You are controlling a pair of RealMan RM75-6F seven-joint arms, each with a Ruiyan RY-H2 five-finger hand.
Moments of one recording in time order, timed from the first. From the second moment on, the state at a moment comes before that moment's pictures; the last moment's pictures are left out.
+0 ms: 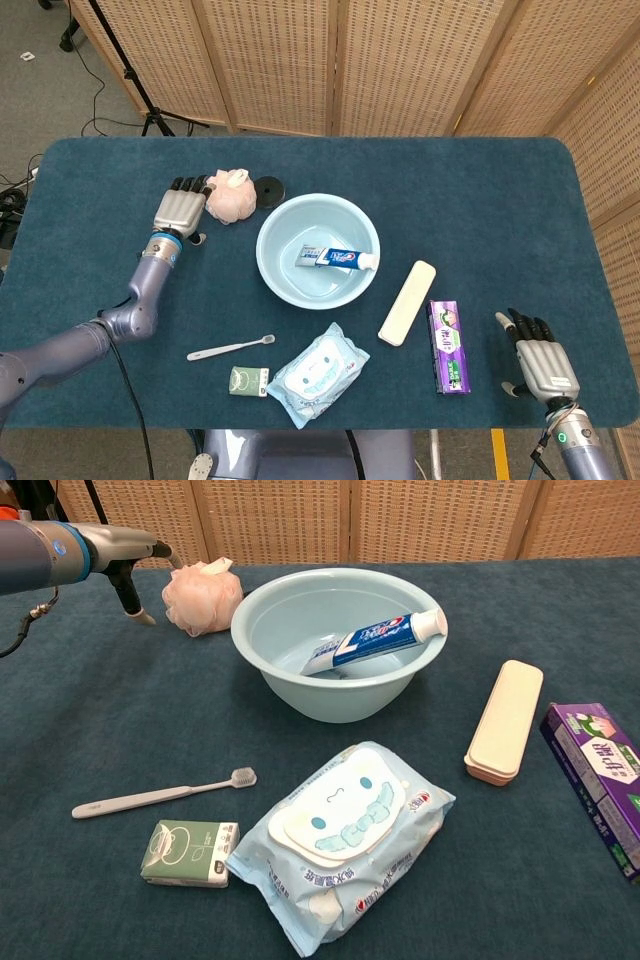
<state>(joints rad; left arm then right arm) -1.06 -1.58 -0.18 -0.98 0.56 0.66 0.54 0.21 -1.16 0.00 -1.72 -1.24 1.15 -0.26</state>
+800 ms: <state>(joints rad) -1.18 -1.91 -0.24 -0.39 0.57 0.43 0.51 0.21 -1.15 0.01 -1.70 -1.21 1.15 -0.23</state>
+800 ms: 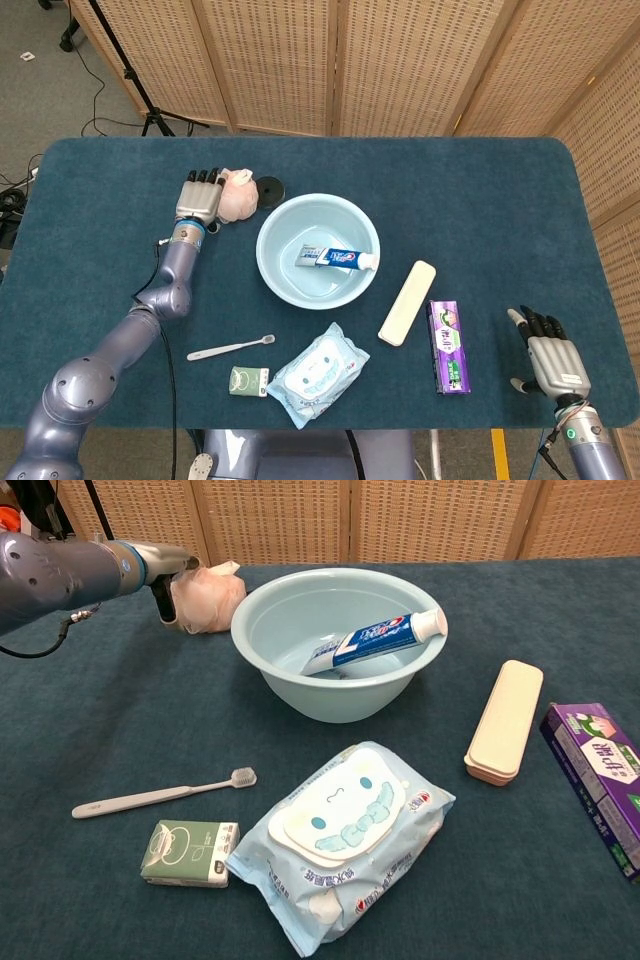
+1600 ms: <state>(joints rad) -1.18 -2.09 -0.28 -0.15 0.81 0.55 0.39 0.21 -1.14 0.01 -1.71 -1.21 1.15 -0.23</state>
